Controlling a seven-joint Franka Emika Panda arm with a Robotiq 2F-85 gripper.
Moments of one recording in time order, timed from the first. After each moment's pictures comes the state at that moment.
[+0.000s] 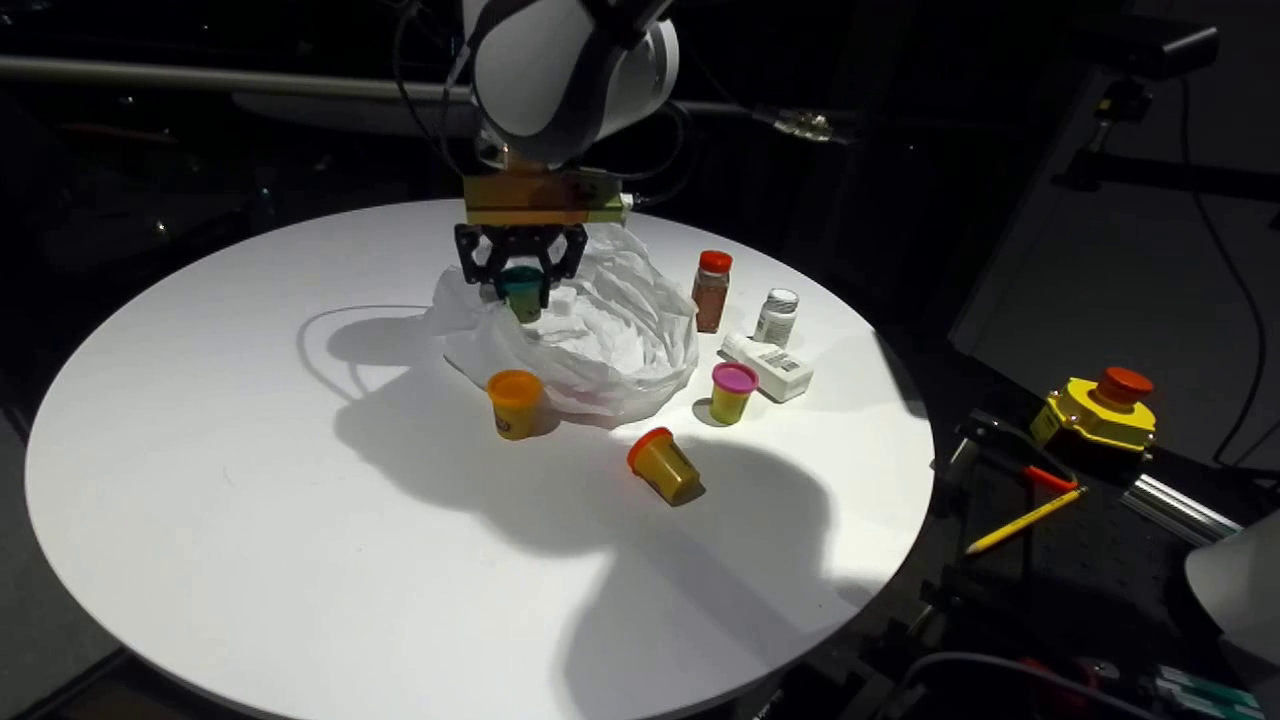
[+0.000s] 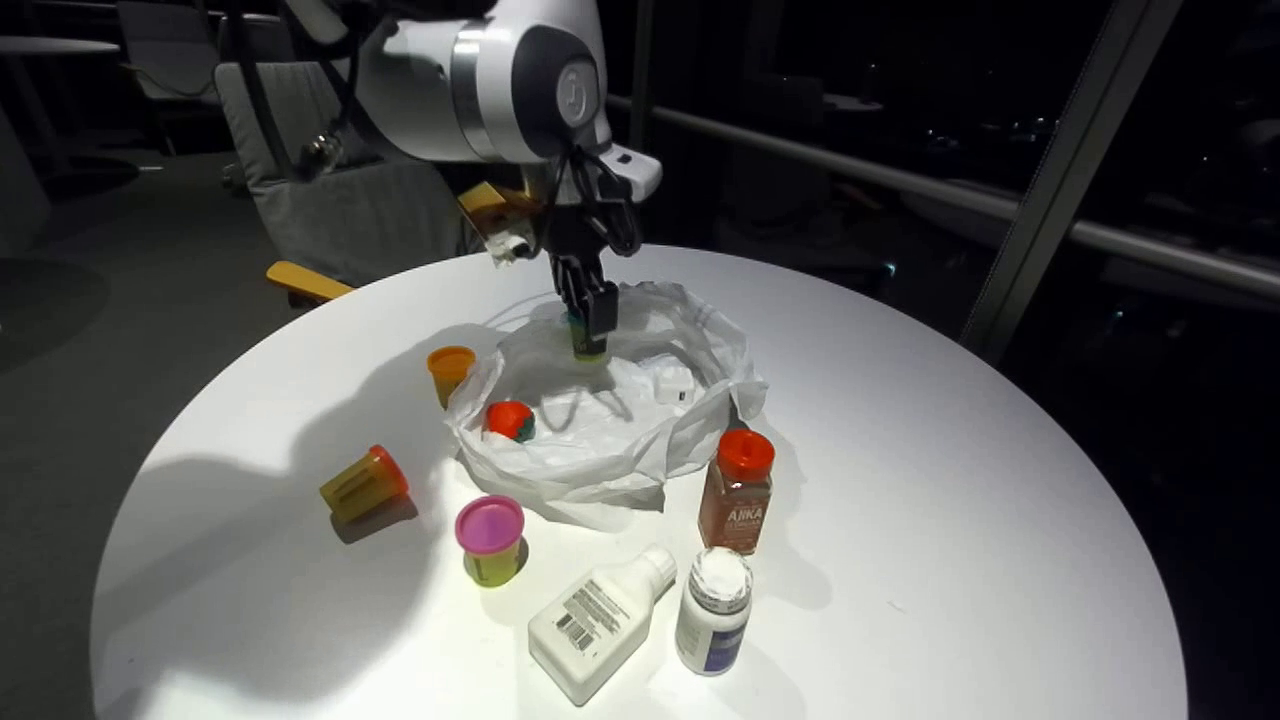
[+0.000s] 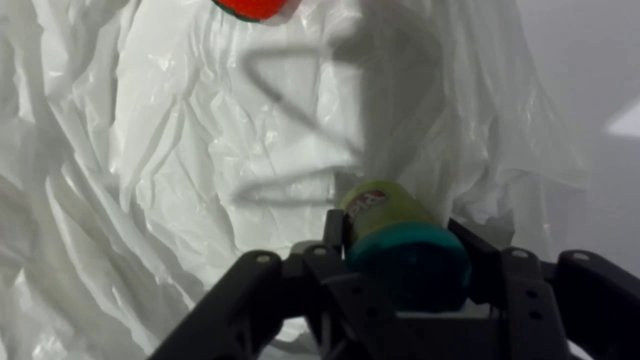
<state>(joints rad) 0.24 0.80 -0.14 -1.62 -0.04 2.51 0.79</state>
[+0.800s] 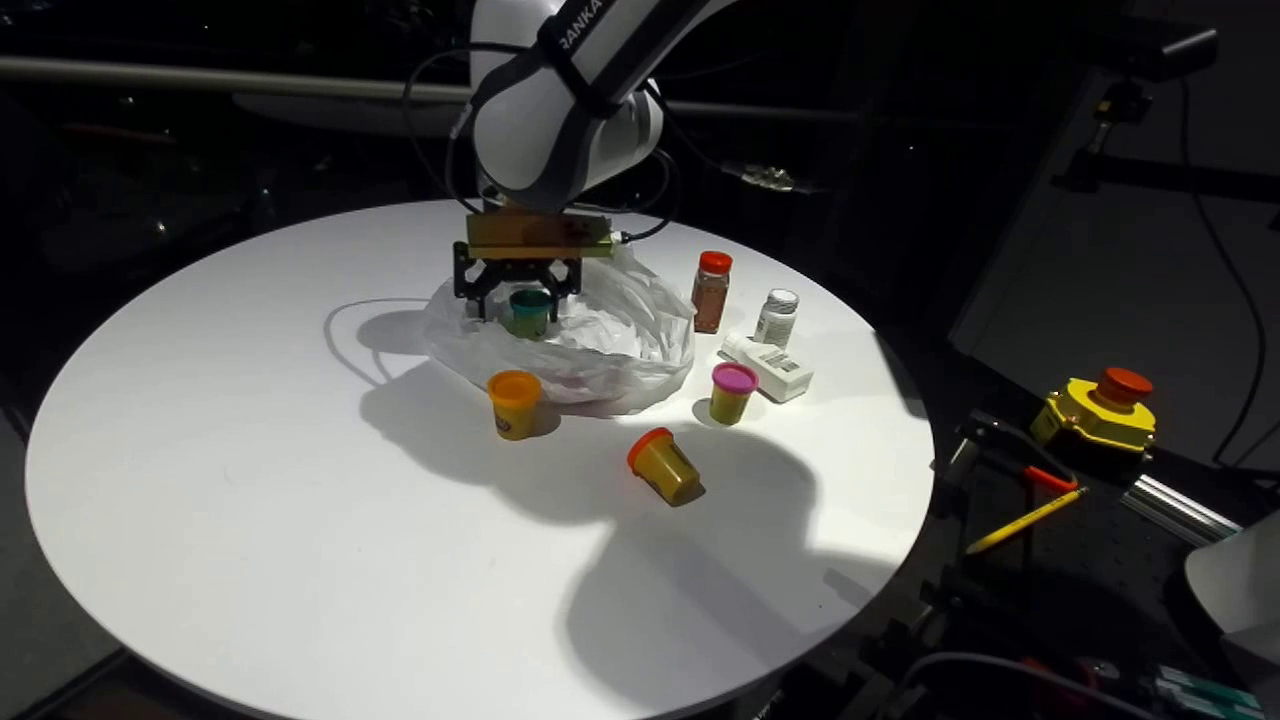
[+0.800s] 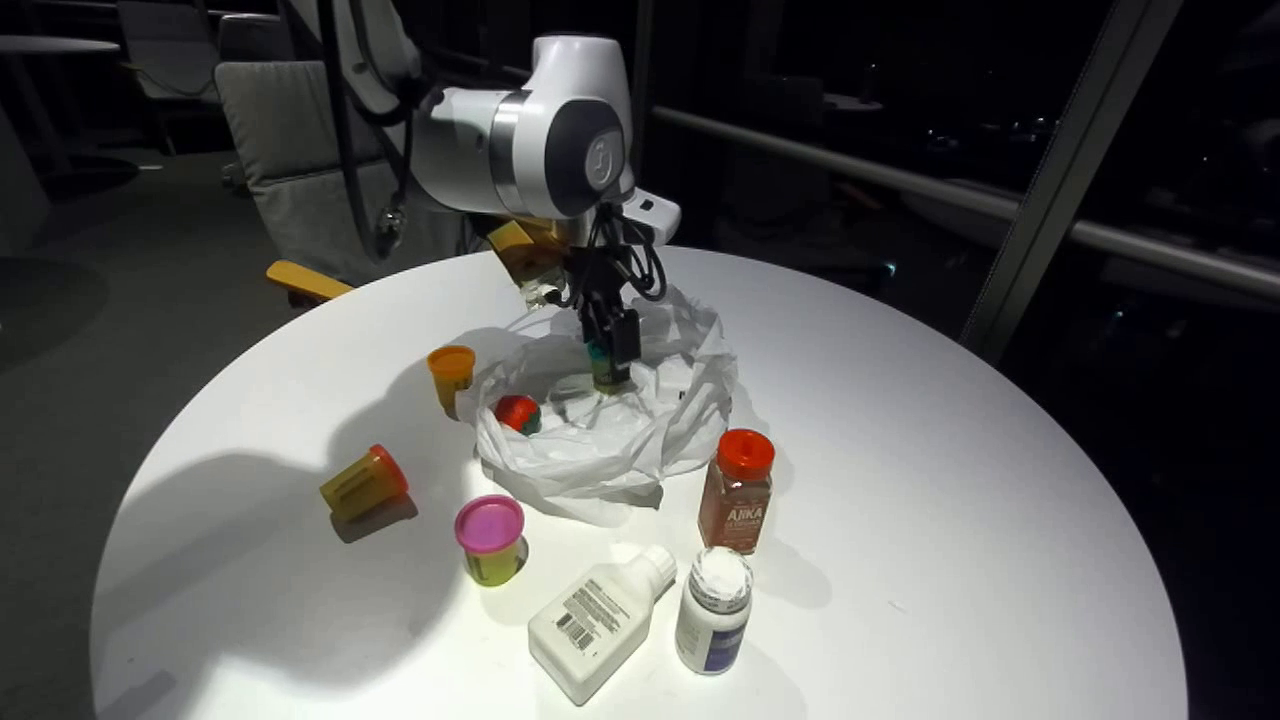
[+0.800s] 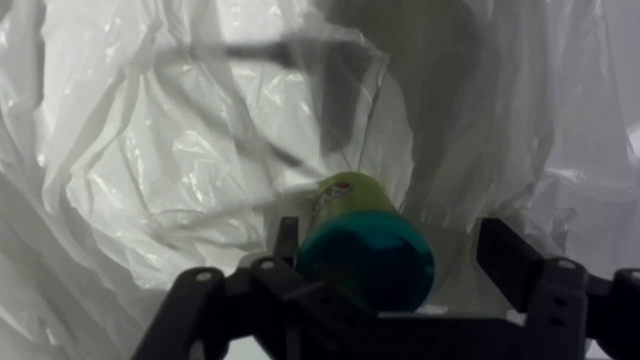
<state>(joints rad) 0.20 0.93 -0.13 -1.50 -0.02 2.54 0.76</state>
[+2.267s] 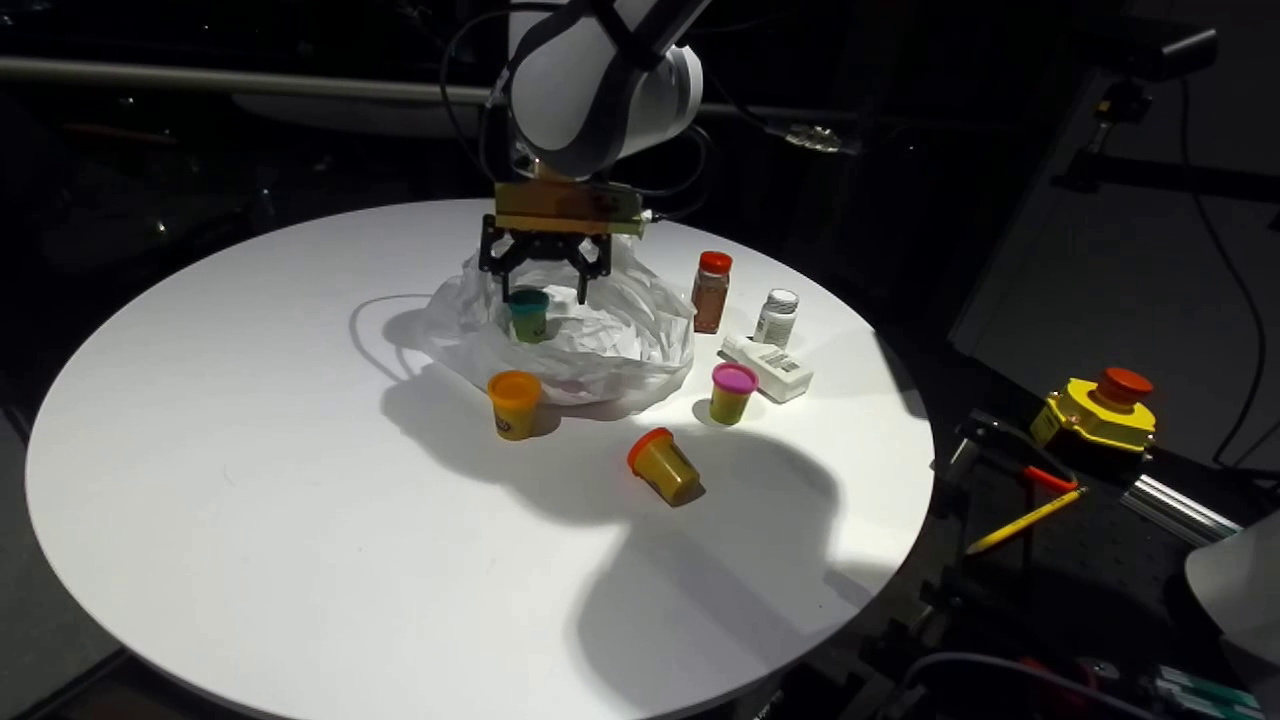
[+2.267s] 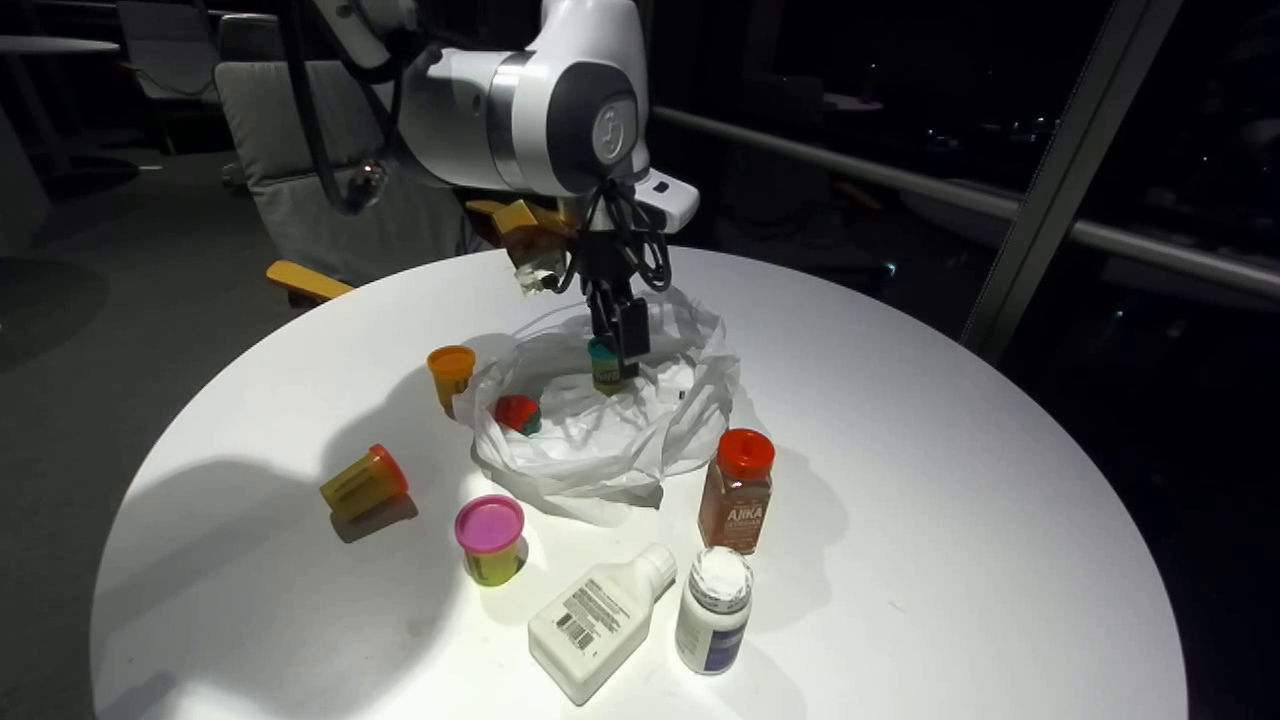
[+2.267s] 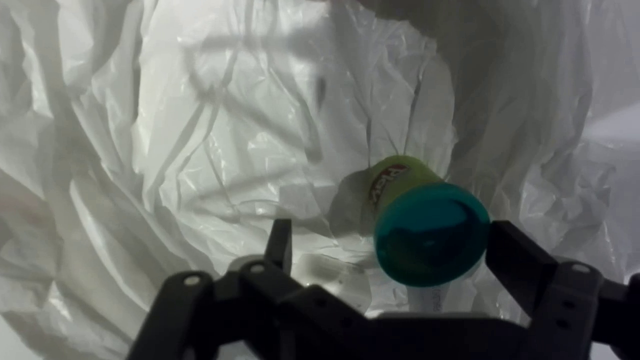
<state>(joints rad) 0.17 0.81 -0.13 -1.65 0.00 2.58 0.79</state>
